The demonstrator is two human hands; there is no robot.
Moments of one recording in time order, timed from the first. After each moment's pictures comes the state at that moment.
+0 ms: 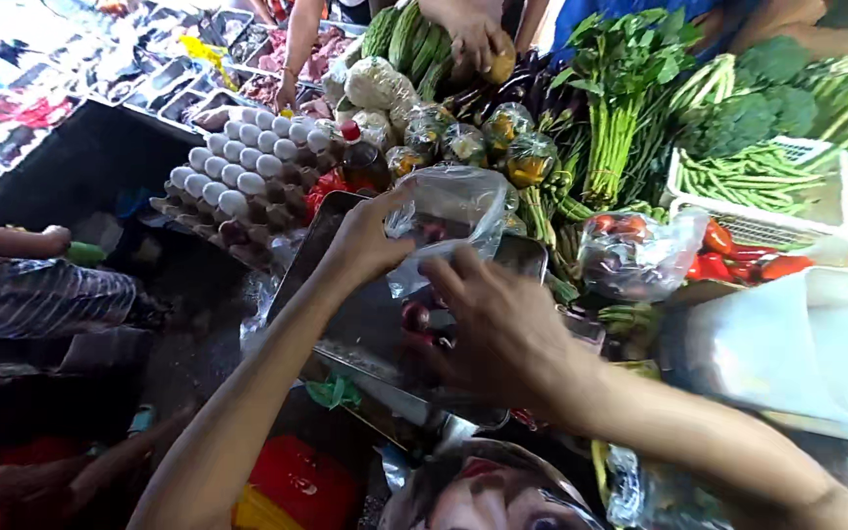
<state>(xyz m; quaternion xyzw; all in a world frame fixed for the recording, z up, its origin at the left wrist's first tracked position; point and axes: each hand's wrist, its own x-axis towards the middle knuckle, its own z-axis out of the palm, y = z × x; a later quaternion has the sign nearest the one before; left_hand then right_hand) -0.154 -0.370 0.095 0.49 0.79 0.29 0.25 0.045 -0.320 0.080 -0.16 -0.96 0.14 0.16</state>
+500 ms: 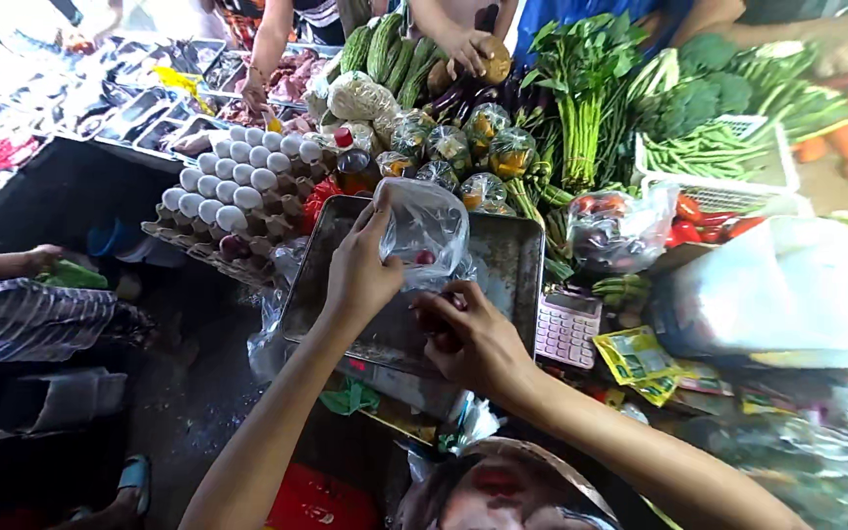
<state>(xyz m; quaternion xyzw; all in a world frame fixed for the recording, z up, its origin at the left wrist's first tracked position) -0.144 -0.413 0.066 0.52 0.81 0.27 0.09 0.048 -0.376 0.004 -0.27 -0.89 0.30 0.20</state>
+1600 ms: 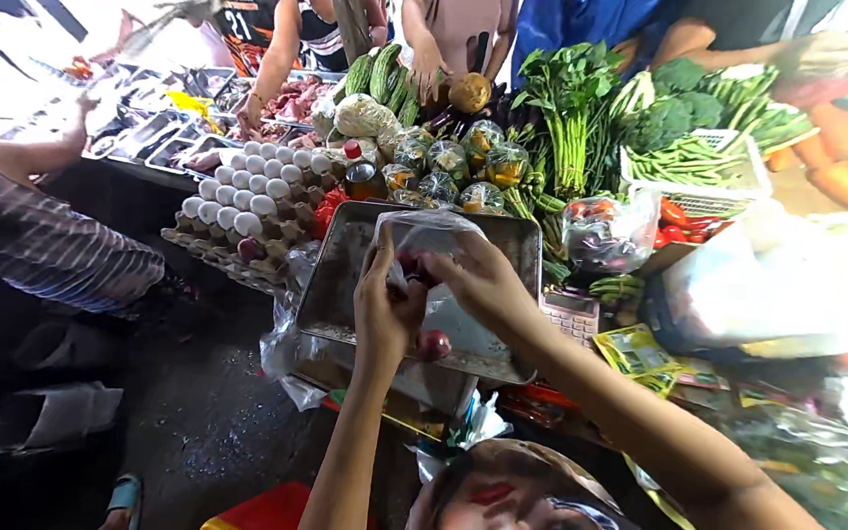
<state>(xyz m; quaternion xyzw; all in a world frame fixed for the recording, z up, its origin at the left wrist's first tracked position) -0.097 -0.462 0.051 0.44 0.75 0.49 0.10 0.024 -0.362 0.063 -0.22 -0.73 0.57 0.30</state>
